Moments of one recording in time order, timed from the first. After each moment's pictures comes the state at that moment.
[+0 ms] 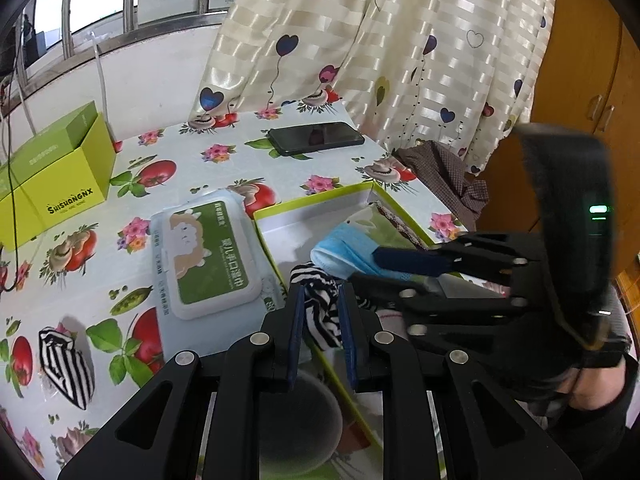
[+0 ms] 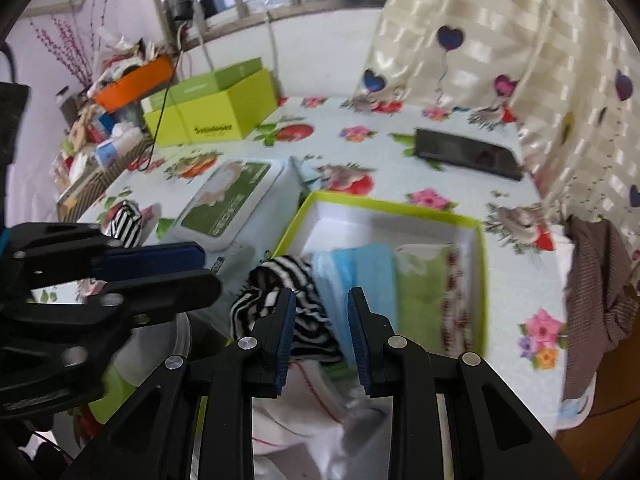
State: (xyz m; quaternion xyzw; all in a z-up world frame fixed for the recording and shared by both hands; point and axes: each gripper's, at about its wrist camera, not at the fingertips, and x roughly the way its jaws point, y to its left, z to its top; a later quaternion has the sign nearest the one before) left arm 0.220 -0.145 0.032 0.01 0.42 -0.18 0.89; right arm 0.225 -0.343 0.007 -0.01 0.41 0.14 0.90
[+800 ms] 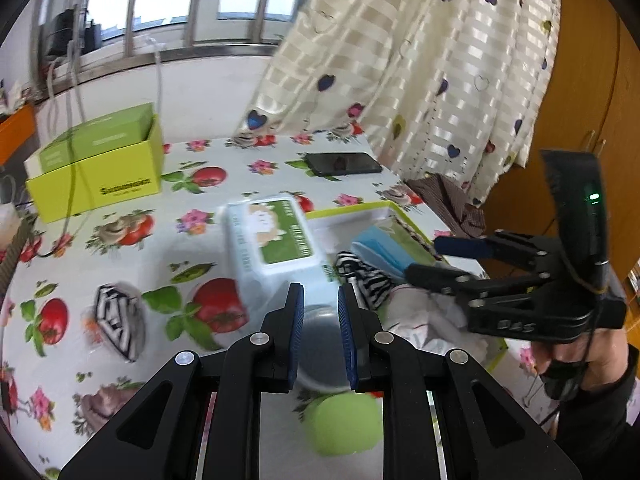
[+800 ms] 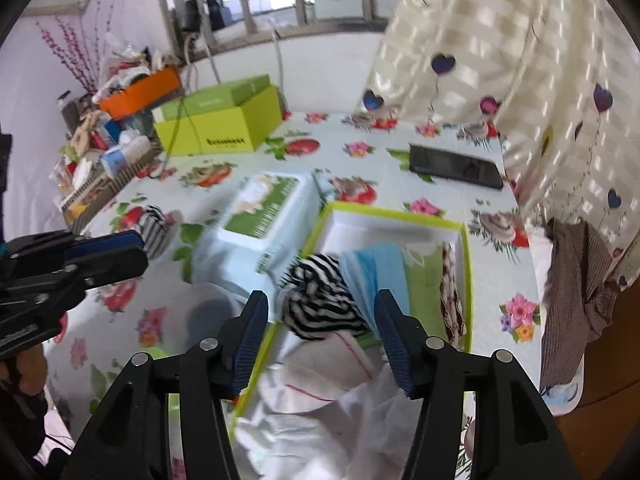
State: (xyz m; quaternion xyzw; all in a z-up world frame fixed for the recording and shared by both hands) left arm 0.161 -0.073 0.059 -0.03 0.37 -0.15 0.91; right arm 0.177 -0.322 0.053 -0.01 0.38 0.11 0.92
